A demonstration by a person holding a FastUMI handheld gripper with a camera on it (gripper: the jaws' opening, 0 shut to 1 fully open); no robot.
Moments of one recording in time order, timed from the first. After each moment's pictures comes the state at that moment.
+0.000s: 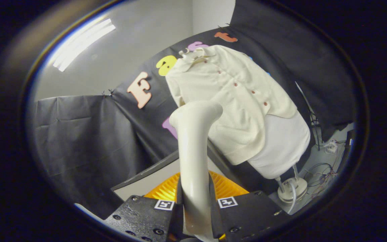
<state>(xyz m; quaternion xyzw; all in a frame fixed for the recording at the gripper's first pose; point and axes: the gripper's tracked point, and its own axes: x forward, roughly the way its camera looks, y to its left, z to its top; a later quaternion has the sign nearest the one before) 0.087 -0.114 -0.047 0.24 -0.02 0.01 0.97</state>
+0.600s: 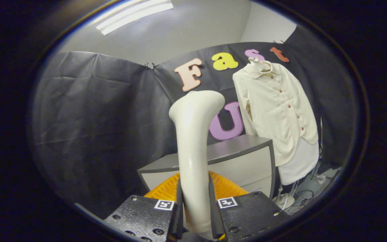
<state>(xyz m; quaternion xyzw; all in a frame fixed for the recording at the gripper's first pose) 0.042 0.058 0.017 0.12 0.00 0.06 0.99</state>
